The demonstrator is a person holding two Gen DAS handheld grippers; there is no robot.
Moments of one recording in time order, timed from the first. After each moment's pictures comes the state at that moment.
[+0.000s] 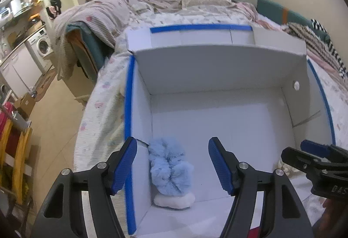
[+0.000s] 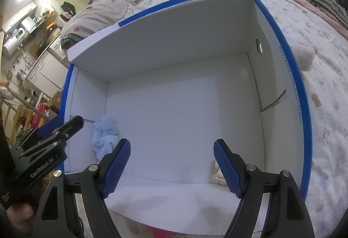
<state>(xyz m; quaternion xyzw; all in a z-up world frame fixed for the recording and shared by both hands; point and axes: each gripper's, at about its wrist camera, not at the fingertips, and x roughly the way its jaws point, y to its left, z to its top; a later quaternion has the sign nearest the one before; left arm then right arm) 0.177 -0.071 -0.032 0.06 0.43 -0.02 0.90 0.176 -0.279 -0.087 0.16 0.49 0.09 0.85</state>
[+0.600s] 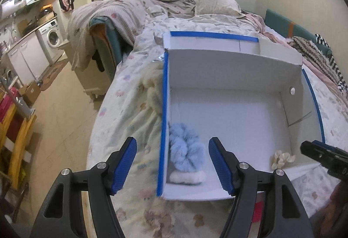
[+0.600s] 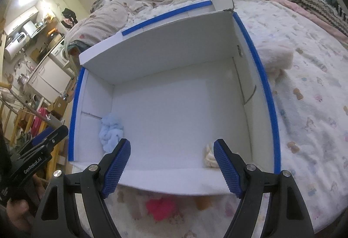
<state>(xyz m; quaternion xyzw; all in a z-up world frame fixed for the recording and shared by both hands) 0.125 -0.030 -0.005 0.03 0.42 0.00 0.91 0.129 -0.293 -0.062 0.16 0.47 0.08 0.87</state>
